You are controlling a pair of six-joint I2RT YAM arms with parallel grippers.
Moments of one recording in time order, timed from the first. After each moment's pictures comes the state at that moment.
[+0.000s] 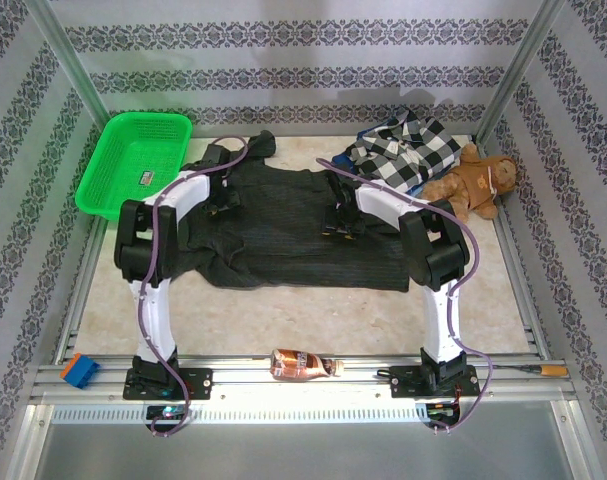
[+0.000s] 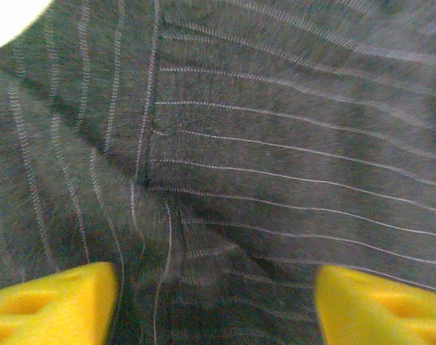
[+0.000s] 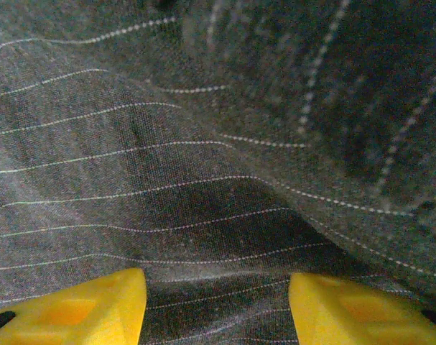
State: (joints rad) left arm -0.14 2.07 1.58 -0.67 -0.01 -0.45; right arm 0.41 2.11 1.55 -0.80 -0.10 0.58
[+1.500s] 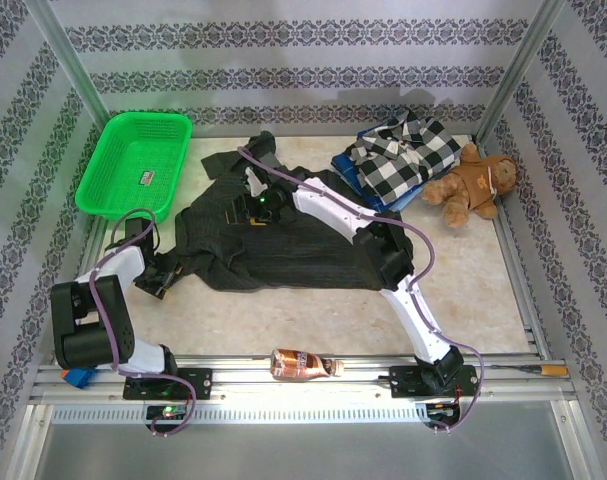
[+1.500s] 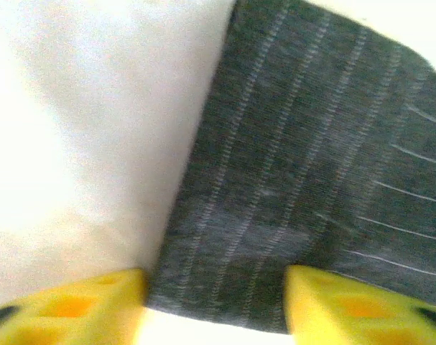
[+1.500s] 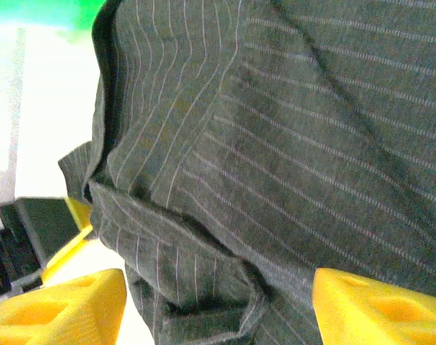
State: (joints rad) left arm 0.26 1.46 0.71 -0.61 0.10 -0.91; right arm 0.71 2.42 2.19 -0.75 -0.49 0.56
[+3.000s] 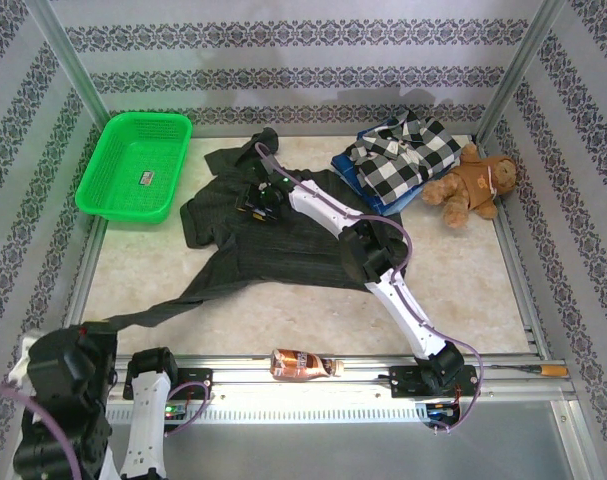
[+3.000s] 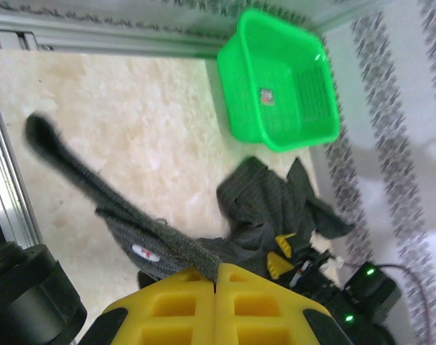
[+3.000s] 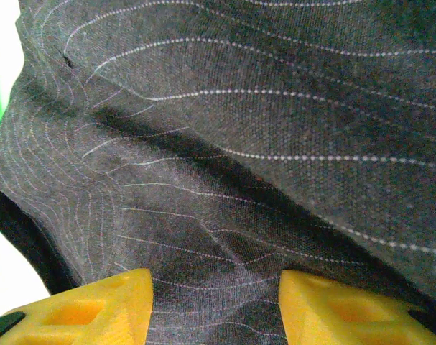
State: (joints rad) left arm 0.27 0.35 1.42 -1.65 -0.19 -1.18; right arm 0.65 2.70 2.45 -0.69 -0.34 0.96
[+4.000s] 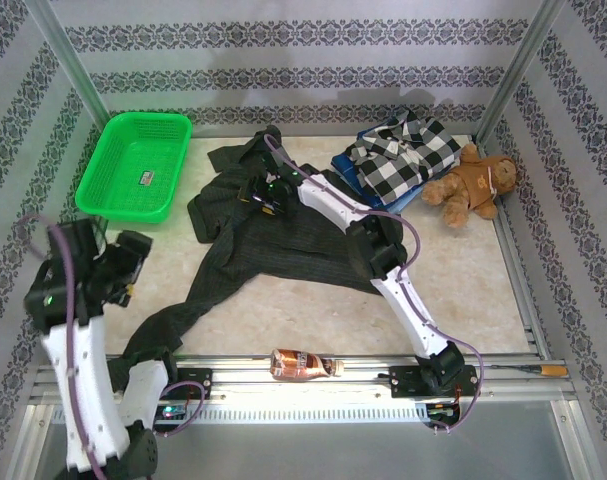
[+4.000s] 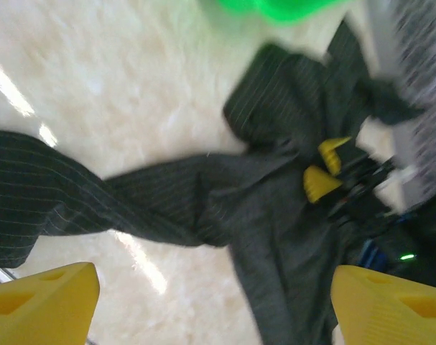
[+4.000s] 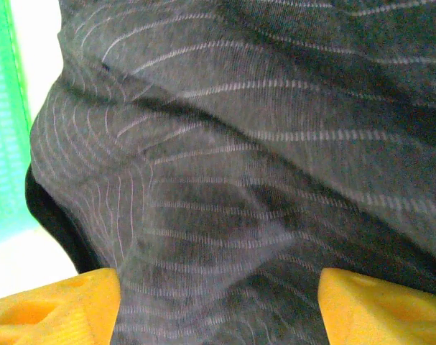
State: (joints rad) left arm 0.31 0.82 1.21 -1.37 0.24 -0.87; right arm 0.61 2.60 2.34 -0.67 -0.37 0.89
